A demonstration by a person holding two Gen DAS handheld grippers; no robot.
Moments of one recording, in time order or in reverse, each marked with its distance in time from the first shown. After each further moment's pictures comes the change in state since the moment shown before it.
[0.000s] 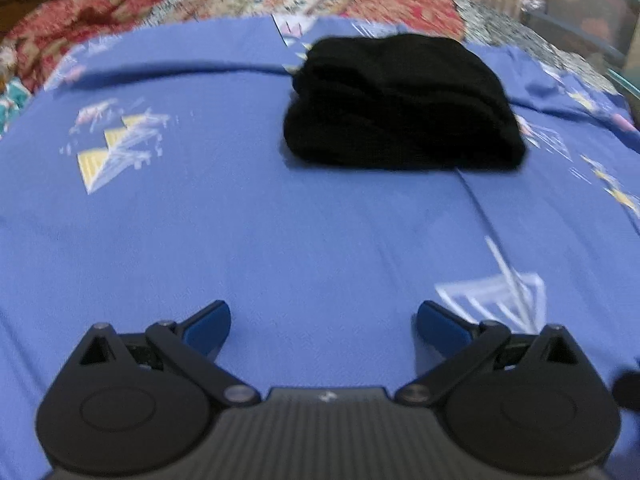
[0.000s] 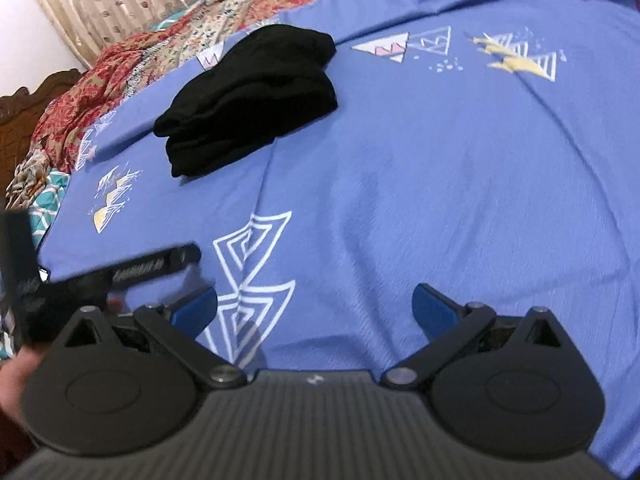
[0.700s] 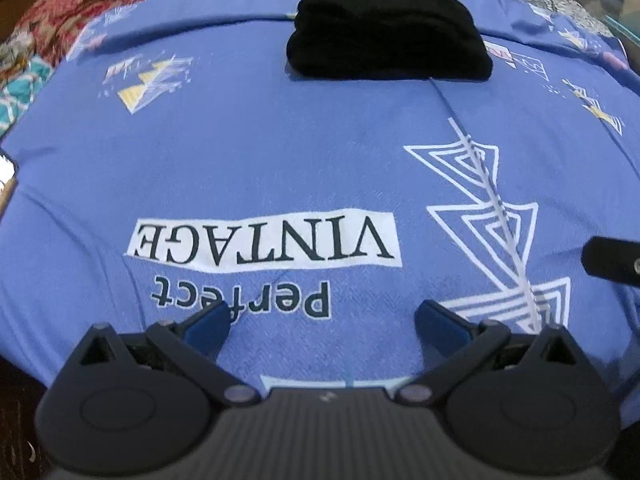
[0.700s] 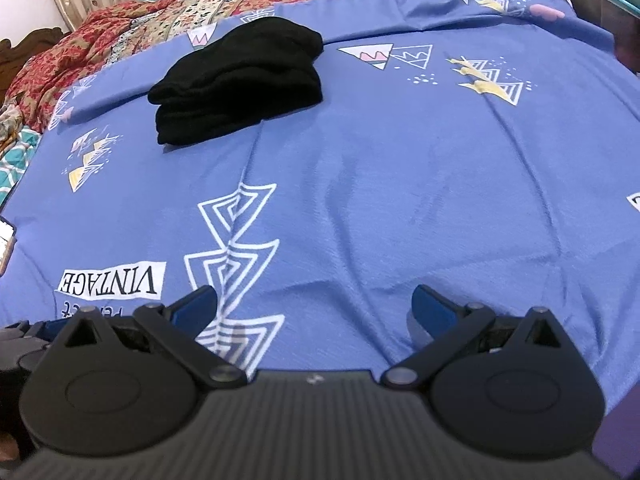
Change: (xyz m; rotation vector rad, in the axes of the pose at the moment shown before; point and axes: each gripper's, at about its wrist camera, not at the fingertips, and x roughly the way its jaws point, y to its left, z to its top) left arm -0.048 -0.015 -0.054 0.026 0.139 0.077; right arm -0.026 0.021 -0.016 -0.113 0.005 -0.168
